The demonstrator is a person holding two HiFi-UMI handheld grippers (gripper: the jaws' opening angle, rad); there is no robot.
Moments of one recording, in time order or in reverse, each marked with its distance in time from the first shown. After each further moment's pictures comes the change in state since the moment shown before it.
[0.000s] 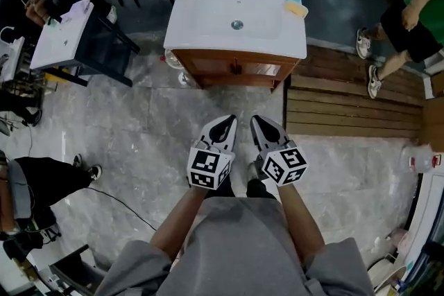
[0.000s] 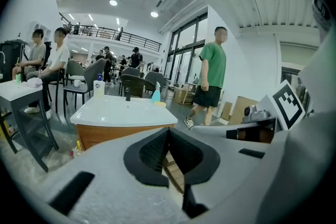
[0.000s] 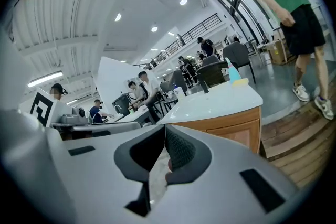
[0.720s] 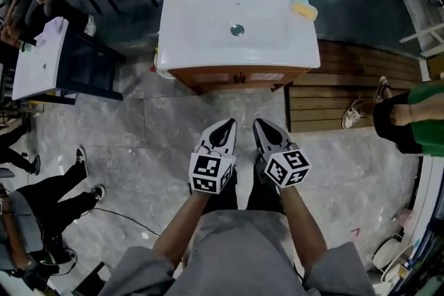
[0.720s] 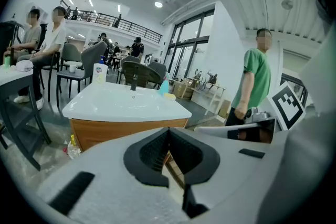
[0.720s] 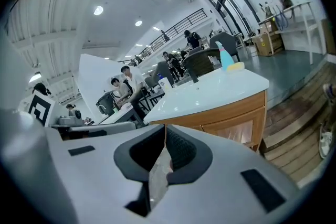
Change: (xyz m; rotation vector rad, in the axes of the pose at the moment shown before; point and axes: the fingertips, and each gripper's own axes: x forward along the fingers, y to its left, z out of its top) left arm 0.073 0.113 -0.020 -0.060 0.081 -0.076; right arm 0.117 -0.043 -0.019 0.096 0.047 -0.149
